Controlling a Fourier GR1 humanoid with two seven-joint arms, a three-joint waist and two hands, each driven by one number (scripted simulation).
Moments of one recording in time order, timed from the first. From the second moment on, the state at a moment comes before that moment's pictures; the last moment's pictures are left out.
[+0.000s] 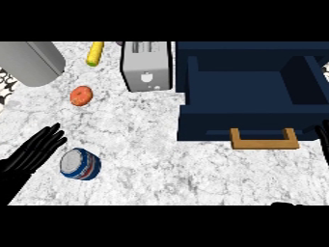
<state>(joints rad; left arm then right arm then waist) 0.17 0.24 0.14 -1.95 0.35 -0.64 0.17 0.24 -0.08 -0.12 -2.09 -0.04 0.09 0.08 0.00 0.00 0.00</state>
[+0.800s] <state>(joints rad) 0.09 0.22 0.21 -1.61 0.11 -0.70 -0.12 0.26 -0.08 -0.19 -2.03 -0.06 0.17 0.01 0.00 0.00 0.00</state>
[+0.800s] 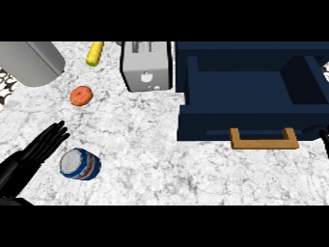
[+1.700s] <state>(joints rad) -0.01 0.28 0.23 -1.22 -0.11 -0.65 -0.43 0.22 -0.05 -0.20 -2.02 -0.03 0.17 0.01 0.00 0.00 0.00</state>
